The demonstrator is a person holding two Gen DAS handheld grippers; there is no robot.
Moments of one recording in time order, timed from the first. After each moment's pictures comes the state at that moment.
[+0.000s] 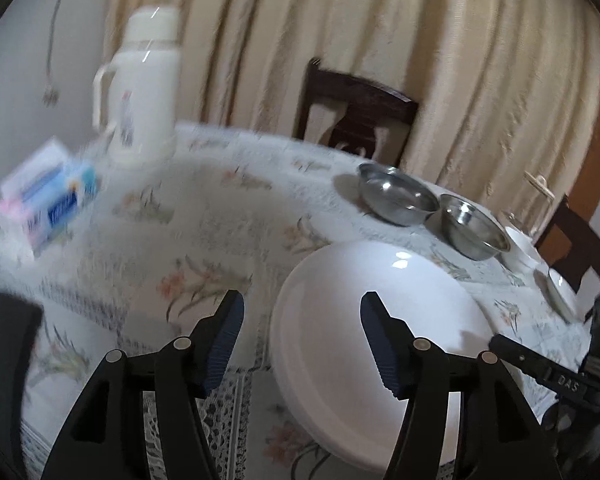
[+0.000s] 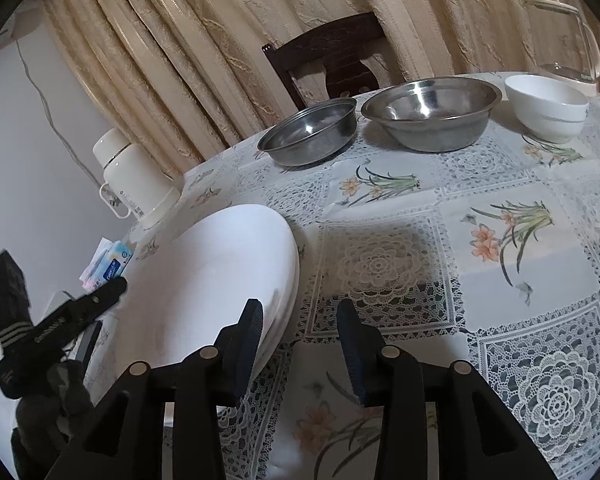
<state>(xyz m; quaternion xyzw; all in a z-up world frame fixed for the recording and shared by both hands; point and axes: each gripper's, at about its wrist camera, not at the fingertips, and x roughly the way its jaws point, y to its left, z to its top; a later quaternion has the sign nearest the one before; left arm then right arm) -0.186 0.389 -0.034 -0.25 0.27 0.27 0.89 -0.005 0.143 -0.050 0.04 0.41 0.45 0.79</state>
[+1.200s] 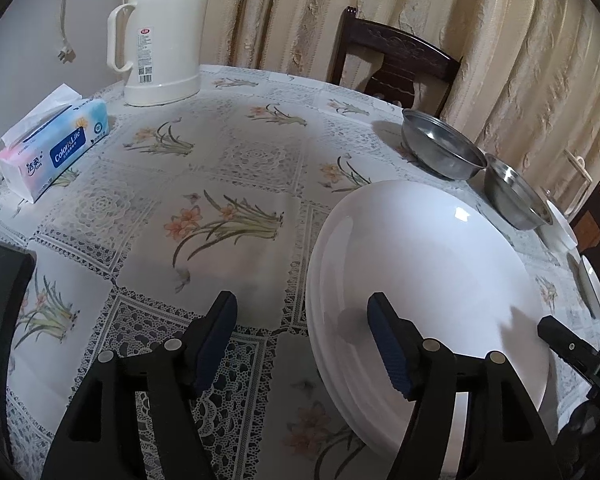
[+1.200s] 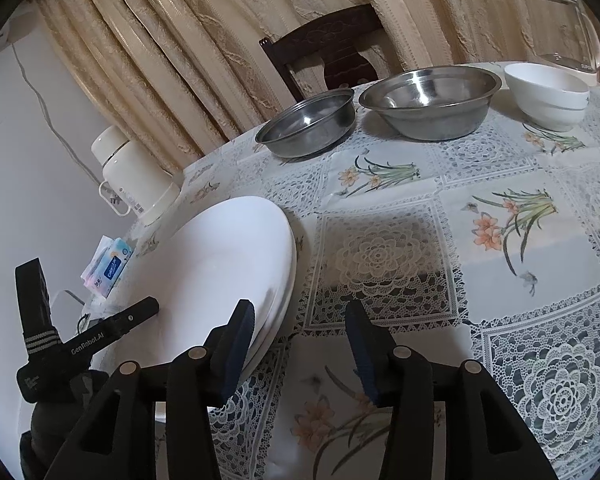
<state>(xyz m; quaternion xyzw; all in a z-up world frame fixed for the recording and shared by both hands) -0.169 0.390 -0.065 -0.24 0.34 0.30 0.86 -0.002 0.143 -0.055 0.04 0.42 0.45 0.78</state>
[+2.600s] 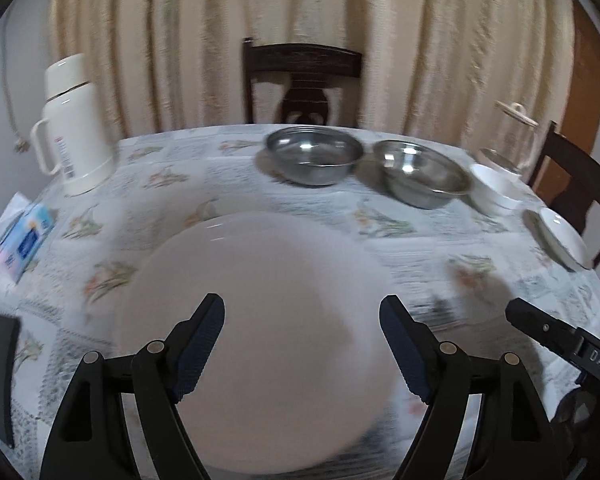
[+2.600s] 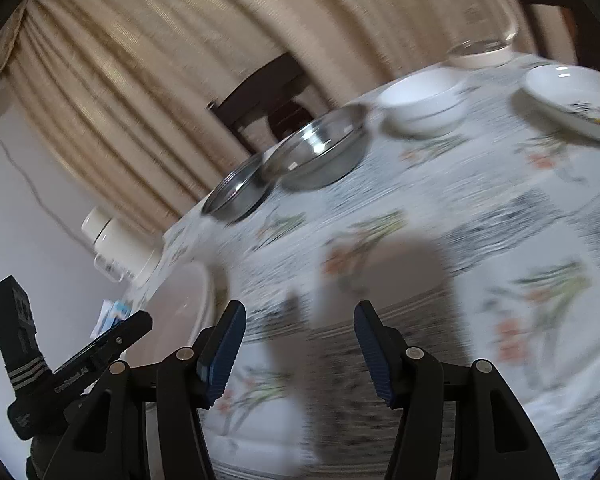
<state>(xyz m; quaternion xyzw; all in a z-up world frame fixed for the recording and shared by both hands) -0.087 0.258 -0.008 -0.13 0.33 0.23 0.91 0.039 0.029 -0.045 0.15 0.40 0.40 0.81</state>
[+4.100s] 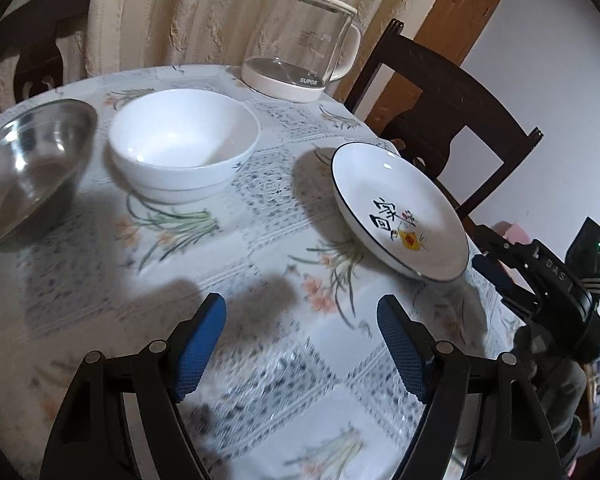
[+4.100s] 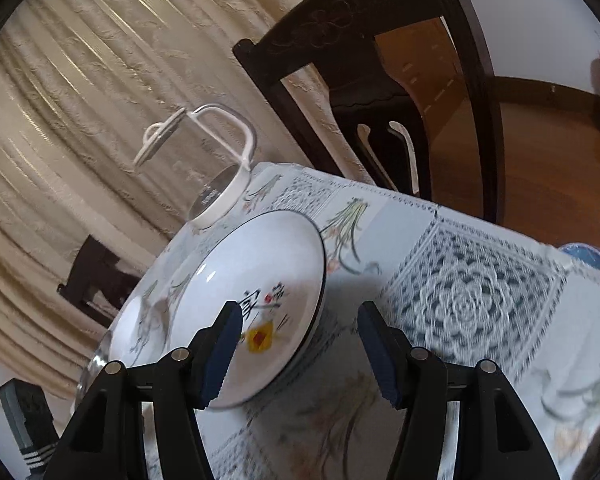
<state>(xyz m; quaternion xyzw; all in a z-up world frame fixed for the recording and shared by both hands) 0.192 0.085 -0.047 -0.17 0.43 -0.08 0.88 0.225 -0.198 -0.048 0.26 0.37 0.13 0.88</state>
